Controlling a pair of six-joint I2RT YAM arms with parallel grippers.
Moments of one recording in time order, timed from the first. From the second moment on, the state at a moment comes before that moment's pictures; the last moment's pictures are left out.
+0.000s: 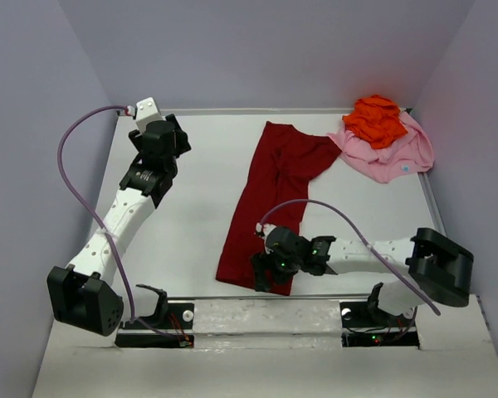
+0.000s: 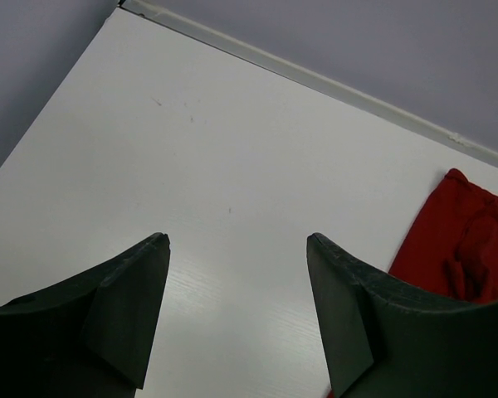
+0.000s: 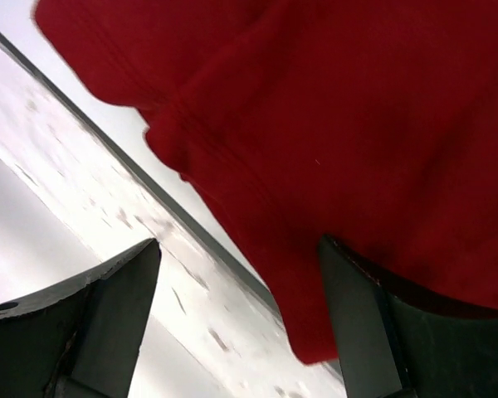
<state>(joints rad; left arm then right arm) -0.31 1.25 1.15 -0.25 -0.53 -0.42 1.13 1.46 0.71 -0.17 -0.17 0.63</state>
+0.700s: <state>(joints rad) -0.30 1.25 1.15 -0.25 -0.51 -0.42 1.07 1.41 1.21 -0.49 0.29 0.51</state>
